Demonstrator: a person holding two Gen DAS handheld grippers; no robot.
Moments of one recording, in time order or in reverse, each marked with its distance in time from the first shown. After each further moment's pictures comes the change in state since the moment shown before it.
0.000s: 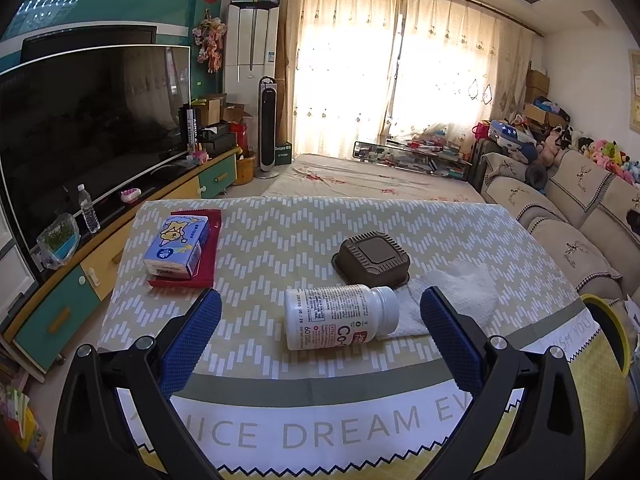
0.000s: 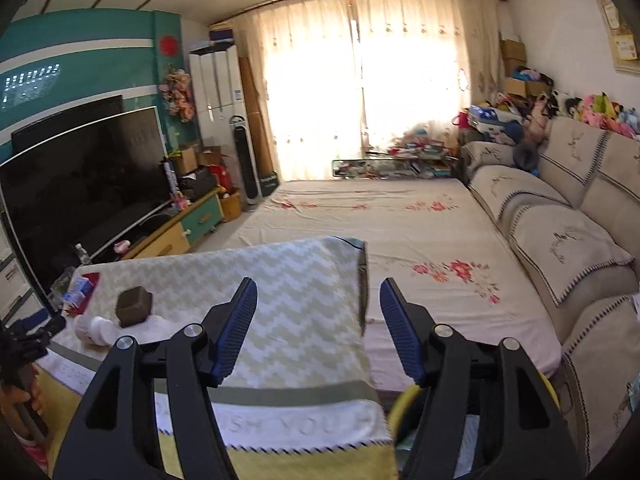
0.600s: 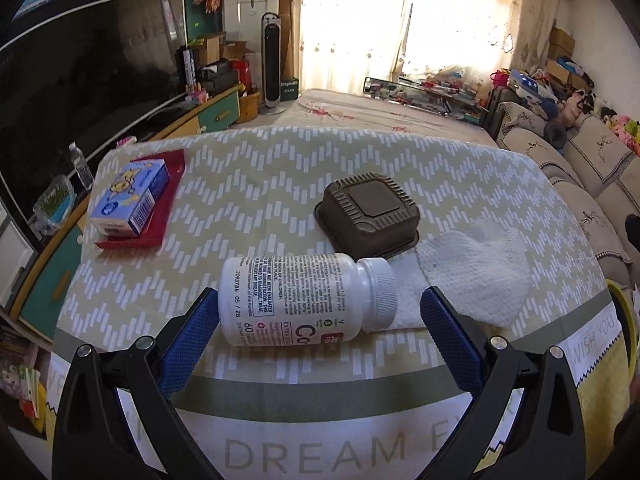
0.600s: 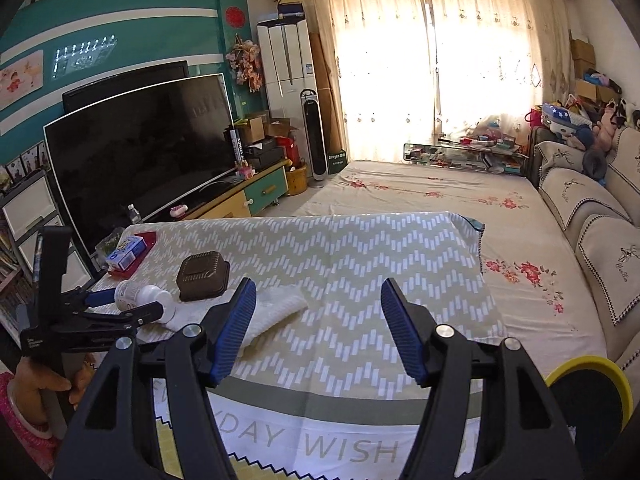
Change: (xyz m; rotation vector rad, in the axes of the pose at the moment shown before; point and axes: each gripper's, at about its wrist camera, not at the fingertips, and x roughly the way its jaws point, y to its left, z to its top) left arm 0.081 -0.022 0.003 -0.036 0.274 0.049; right arm 0.054 0.087 -0.029 -0.091 0.088 0.197
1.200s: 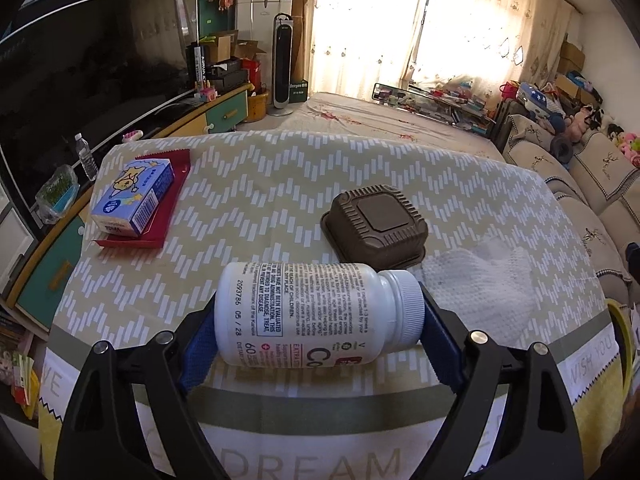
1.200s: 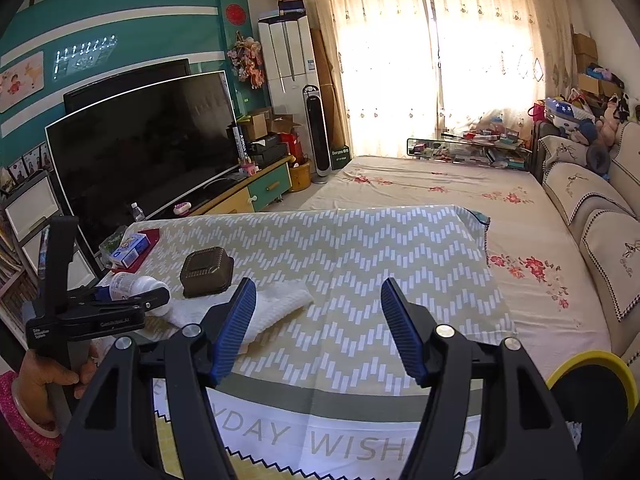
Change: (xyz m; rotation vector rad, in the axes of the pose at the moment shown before) left arm -0.005 -0.001 0.003 -0.032 -0.037 -0.010; right arm 0.004 -0.001 -0.001 0.012 0.014 0.012
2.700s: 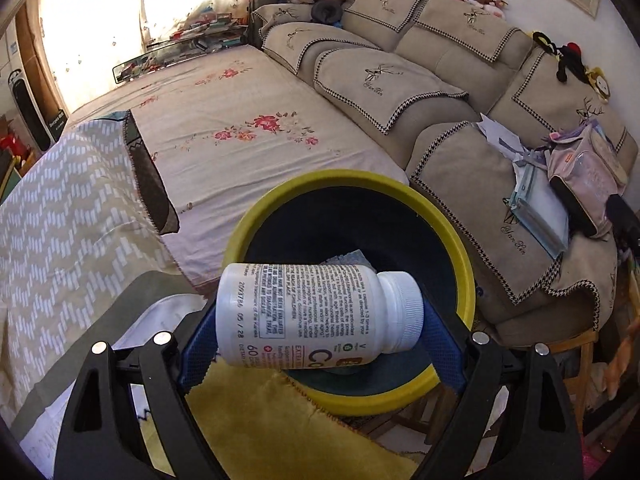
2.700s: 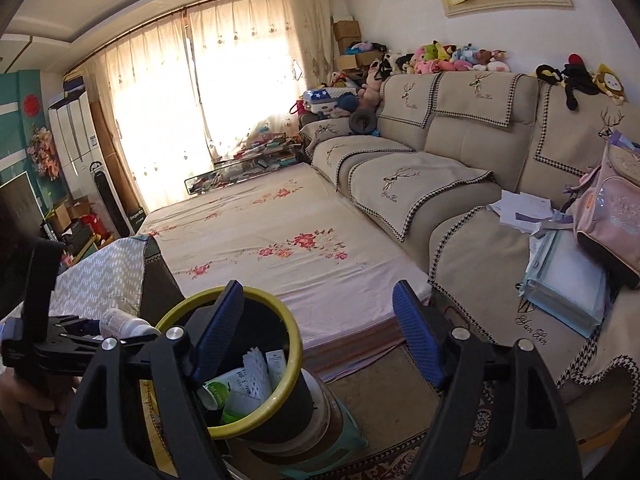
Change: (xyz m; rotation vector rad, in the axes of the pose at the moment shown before) left arm -0.048 -0.441 -0.093 0.633 0.256 -0.521; right arm -0.278 -0.260 -0.130 0.413 -0.121 -0.661
